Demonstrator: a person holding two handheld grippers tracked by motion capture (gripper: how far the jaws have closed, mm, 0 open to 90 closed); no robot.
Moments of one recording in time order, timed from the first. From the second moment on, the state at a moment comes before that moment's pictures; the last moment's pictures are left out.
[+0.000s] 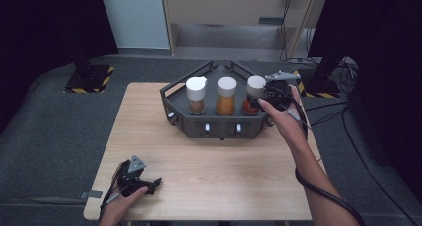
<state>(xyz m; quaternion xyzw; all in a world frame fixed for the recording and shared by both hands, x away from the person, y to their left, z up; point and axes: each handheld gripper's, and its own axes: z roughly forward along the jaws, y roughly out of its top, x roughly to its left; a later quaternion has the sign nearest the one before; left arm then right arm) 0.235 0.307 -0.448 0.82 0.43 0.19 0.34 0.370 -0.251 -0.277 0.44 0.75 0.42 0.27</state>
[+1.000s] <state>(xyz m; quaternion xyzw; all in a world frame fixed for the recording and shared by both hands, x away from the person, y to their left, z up) 0.235 0.307 -0.448 0.82 0.43 0.19 0.34 0.322 -0.274 -0.273 0.43 0.76 0.41 0.25</state>
